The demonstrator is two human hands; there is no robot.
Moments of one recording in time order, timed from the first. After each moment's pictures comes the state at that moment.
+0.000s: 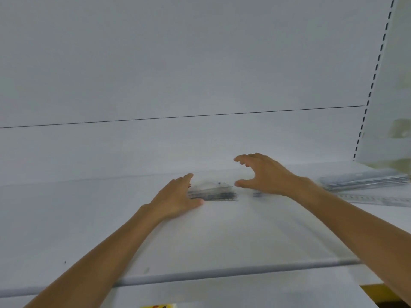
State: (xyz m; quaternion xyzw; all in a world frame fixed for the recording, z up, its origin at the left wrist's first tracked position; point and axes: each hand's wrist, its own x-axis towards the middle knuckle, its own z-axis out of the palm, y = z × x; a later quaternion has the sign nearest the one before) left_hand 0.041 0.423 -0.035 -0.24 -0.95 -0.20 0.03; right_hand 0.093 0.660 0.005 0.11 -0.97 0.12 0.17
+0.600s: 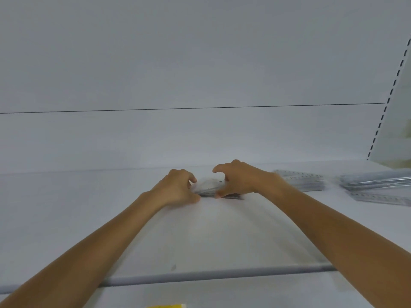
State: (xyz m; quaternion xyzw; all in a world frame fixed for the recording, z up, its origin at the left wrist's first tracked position) left_hand 0.030 0.388 -0.021 -0.21 -0.95 -0.21 0.01; right_hand 0.049 0.576 -0.007 0.10 -0.99 0.10 0.02
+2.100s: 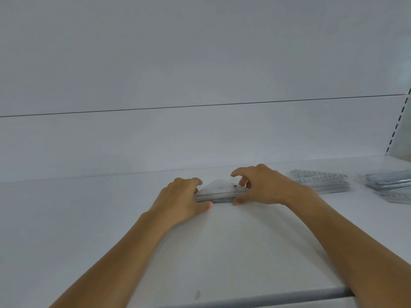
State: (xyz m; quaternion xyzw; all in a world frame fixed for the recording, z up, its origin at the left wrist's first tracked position) left_hand 0.026 0.369 -0.036 -0.25 -0.94 -0.20 0.08; right_hand 0.052 0.581 -0.020 0.06 -0.98 0.17 0.04
